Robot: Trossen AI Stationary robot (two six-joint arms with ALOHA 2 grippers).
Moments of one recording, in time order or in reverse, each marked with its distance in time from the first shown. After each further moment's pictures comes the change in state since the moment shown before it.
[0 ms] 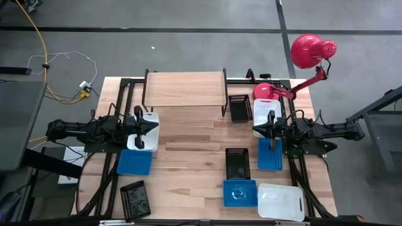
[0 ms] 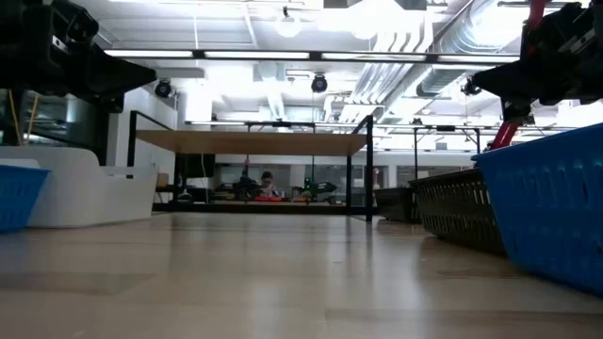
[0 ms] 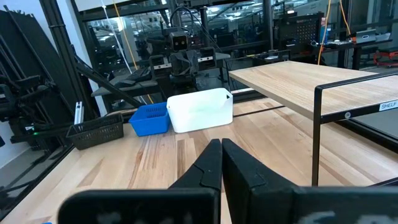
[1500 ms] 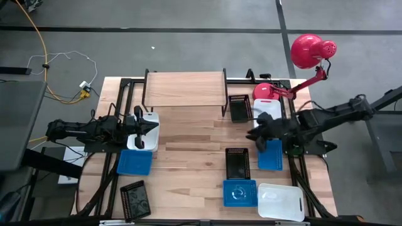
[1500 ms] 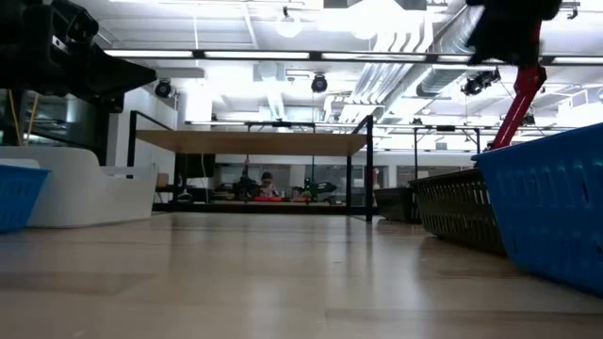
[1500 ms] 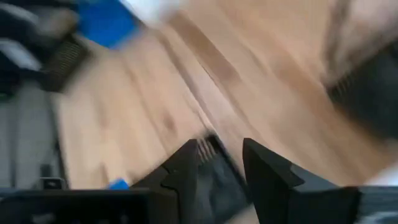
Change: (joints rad) left arm 0.000 0.000 0.000 0.000 0.000 0.001; right arm 0.197 0.908 0.869 -0.829 0.081 0.743
